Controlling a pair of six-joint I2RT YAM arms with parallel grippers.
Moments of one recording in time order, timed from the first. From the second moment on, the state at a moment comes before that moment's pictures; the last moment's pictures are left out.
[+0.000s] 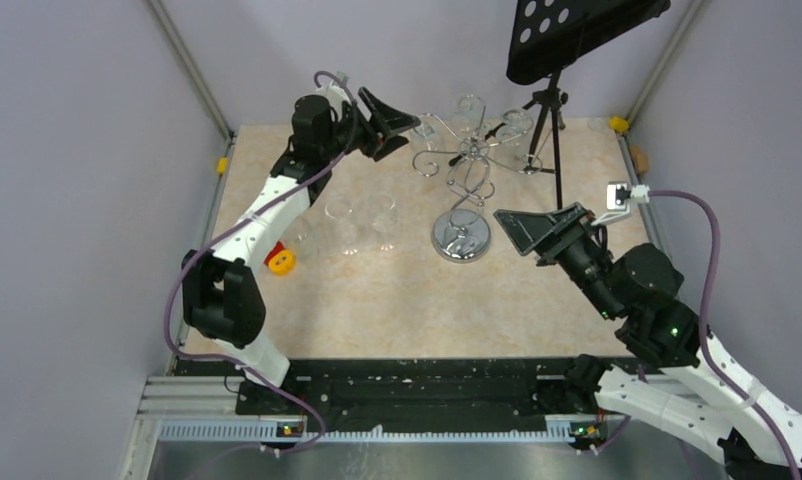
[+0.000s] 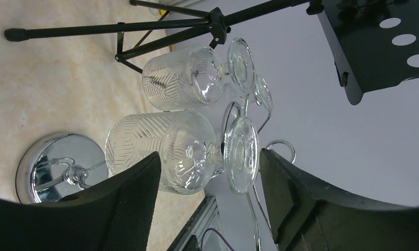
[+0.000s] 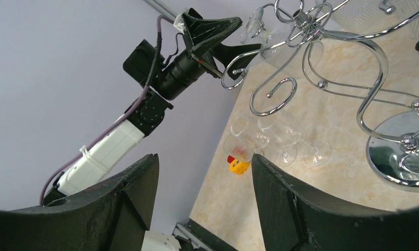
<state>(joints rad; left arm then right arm) -0.32 1.65 1.47 0.09 0.58 -1.11 0.89 0.57 0.92 -0.22 0.33 0.84</state>
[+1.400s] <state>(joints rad) -0.33 1.59 1.47 0.04 0.53 -1.13 0.89 0.77 0.90 -0.10 0.28 0.95</state>
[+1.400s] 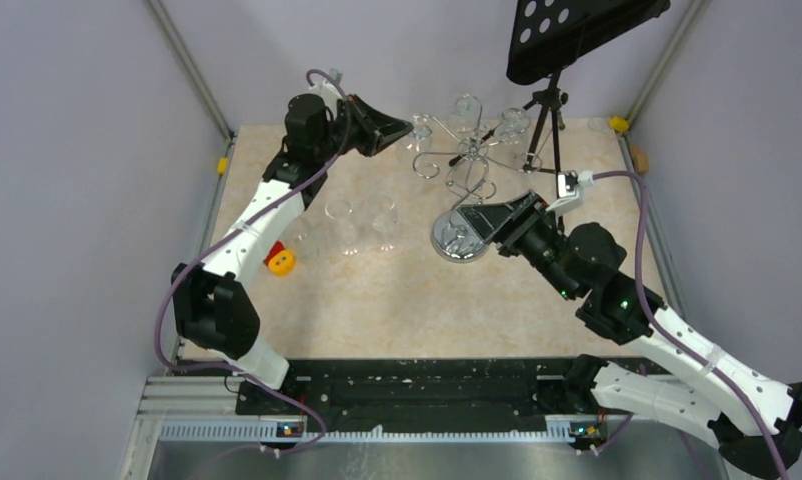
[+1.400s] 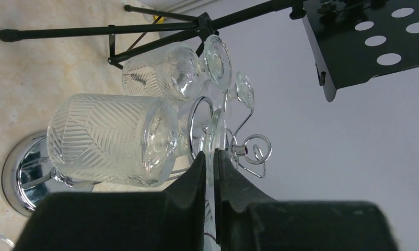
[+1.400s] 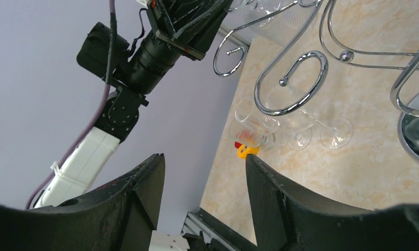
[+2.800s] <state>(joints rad) -0.36 1.70 1.52 0.24 0.56 -1.33 0.89 0.68 0.94 -0.09 0.31 0.76</state>
